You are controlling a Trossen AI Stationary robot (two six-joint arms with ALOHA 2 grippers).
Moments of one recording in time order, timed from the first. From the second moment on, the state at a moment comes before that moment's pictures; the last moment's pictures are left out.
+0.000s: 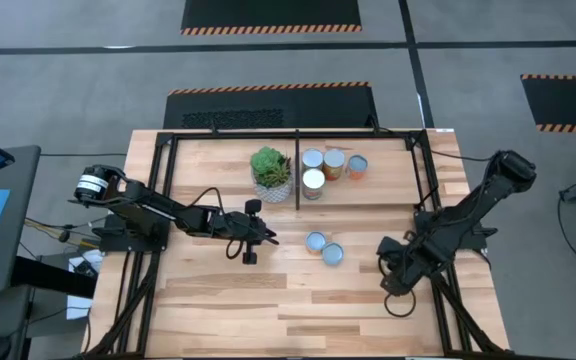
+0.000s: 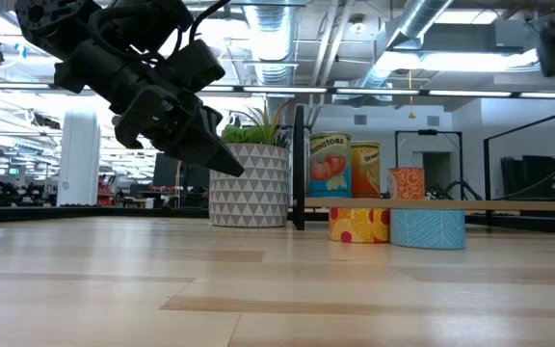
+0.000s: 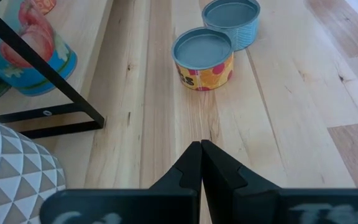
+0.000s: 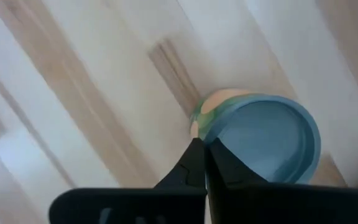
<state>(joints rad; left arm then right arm) -0.13 1.56 0.60 0.35 -0.18 0.10 0.73 1.27 0.79 -0.96 0.16 1.31</state>
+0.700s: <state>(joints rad) -0.13 1.56 0.60 0.35 -0.18 0.11 0.10 1.27 0.92 -0.96 0.32 0.44</state>
